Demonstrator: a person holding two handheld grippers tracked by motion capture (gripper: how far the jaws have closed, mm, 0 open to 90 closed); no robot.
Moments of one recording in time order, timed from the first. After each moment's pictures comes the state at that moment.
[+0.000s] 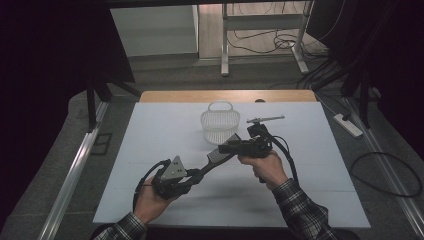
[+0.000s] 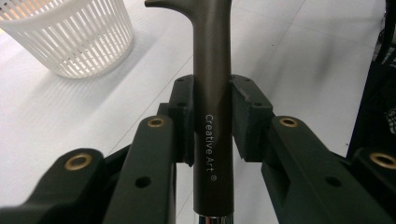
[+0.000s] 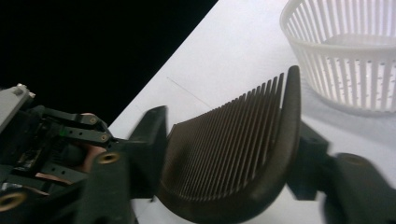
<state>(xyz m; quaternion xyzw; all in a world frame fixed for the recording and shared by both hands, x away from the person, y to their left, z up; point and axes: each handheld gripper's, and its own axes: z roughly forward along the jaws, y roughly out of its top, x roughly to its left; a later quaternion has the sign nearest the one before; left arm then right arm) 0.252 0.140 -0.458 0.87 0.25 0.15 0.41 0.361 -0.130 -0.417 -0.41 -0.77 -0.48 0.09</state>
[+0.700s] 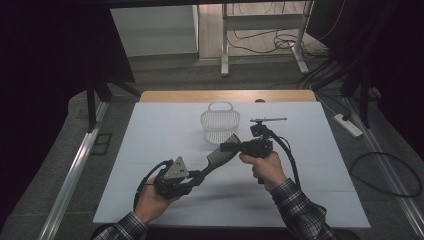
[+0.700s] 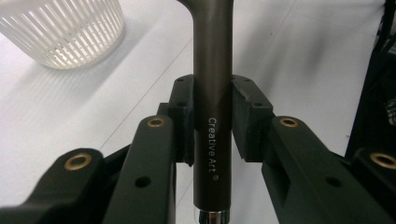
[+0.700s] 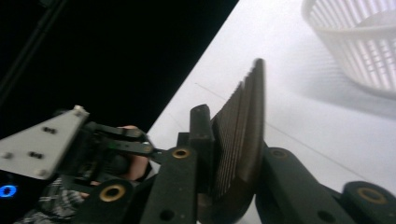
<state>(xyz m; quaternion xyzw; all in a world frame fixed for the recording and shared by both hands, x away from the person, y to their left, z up) 0.257 0.136 -0.465 0.88 0.25 0.13 0.39 0.364 -0.135 -0.422 -0.43 -0.72 -0.51 0.18</state>
